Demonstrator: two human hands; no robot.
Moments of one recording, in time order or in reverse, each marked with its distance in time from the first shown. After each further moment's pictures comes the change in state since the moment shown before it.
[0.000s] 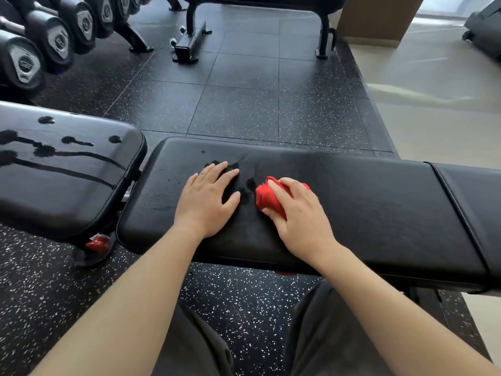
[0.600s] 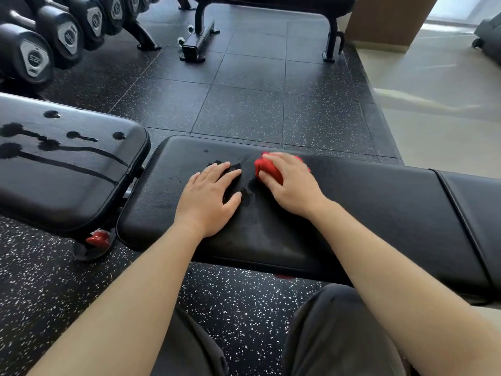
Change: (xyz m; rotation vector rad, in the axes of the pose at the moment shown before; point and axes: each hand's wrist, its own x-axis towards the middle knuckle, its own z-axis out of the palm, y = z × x) left_hand 0.000 0.000 0.000 -0.007 0.011 0.000; right_hand 0.073 0.019 0.005 0.129 -0.055 -0.051
